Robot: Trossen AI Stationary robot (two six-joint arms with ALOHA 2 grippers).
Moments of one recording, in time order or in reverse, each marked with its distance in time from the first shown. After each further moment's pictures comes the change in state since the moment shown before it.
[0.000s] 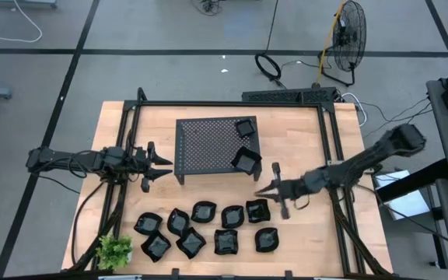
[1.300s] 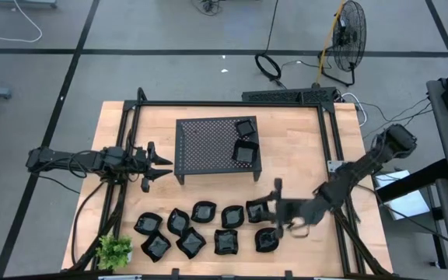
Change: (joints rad) left arm 0.000 0.000 0.000 0.000 0.000 0.000; right arm 0.262 0.152 0.305 -0.396 0.445 0.034
